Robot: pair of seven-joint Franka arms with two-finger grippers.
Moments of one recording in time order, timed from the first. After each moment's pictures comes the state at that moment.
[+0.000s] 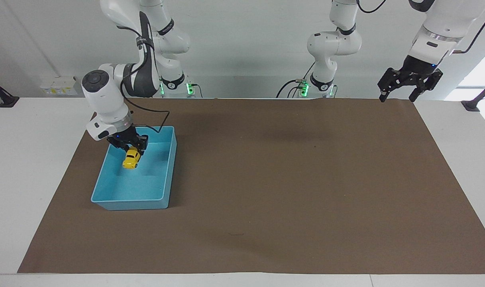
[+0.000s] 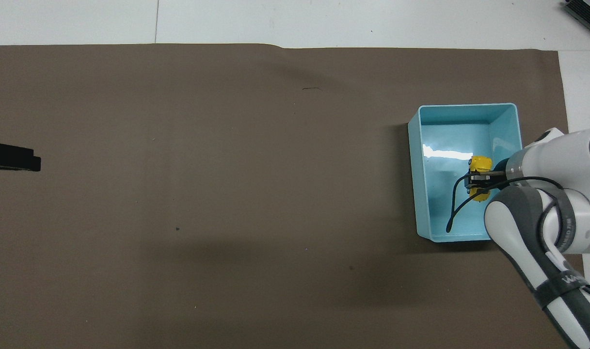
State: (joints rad) left arm -0.01 -0.10 -0.03 -1.62 -0.02 1.59 -0.01; right arm -0.07 0.06 0.02 -2.16 -0.05 2.22 0.03
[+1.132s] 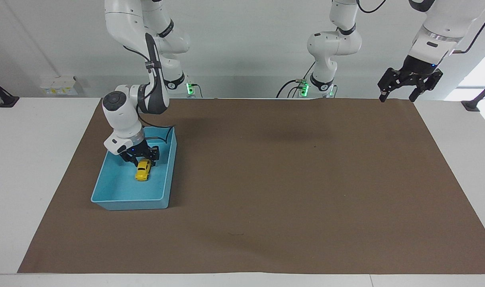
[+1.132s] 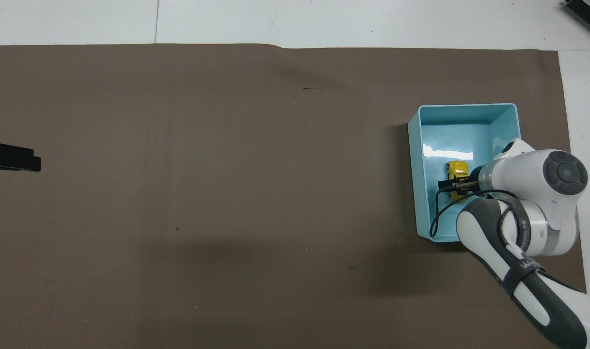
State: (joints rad) left arm -0.01 -0.10 -0.03 -1.62 -0.02 1.59 -0.01; right arm -0.06 0.14 0.02 -2.24 -0.05 2.45 -0.10
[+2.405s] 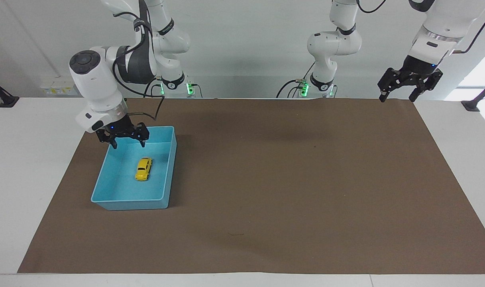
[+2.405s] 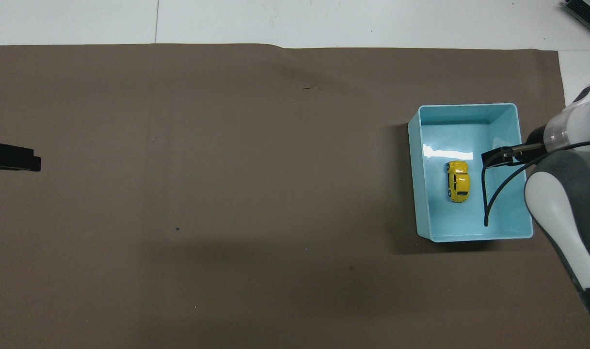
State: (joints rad) left arm -0.01 -0.10 -0.03 -1.62 -0.02 1.59 -0.01; right arm -0.06 0.04 0.03 -1.81 -0.07 1.86 -0.08
